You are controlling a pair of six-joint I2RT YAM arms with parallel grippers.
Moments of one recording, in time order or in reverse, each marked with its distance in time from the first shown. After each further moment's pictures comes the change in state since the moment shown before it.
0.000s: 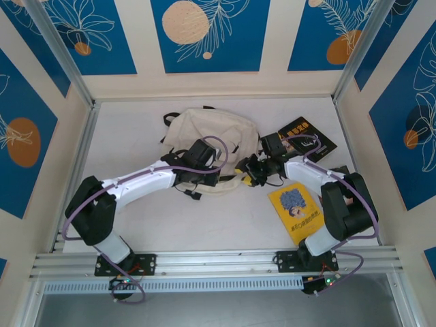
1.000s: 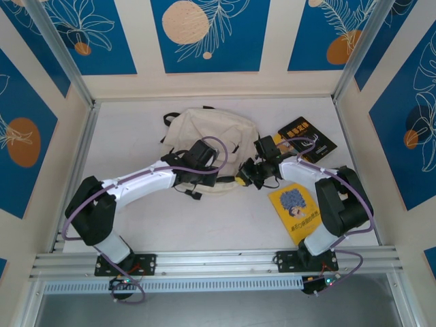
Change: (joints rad) left arm -0.004 -0.001 0.000 -0.039 -0.088 0.000; right arm 0.042 0.050 0.001 -0.020 0.057 0.033
